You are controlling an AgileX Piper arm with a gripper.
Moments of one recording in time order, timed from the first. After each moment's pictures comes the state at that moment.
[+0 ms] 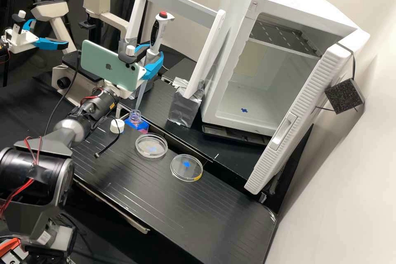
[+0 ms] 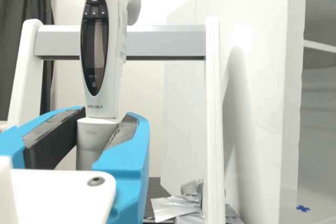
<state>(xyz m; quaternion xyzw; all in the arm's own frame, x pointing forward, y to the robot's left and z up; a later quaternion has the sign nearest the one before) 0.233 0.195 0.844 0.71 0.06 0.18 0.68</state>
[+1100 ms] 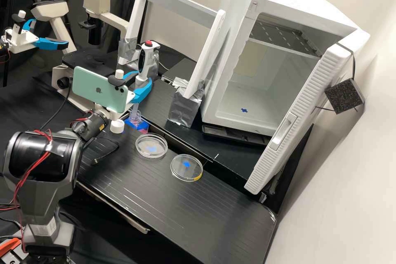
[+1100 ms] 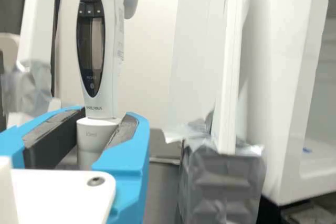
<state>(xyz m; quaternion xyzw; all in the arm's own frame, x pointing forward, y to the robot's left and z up) 0.222 0.149 0.785 0.69 0.06 0.12 0.71</state>
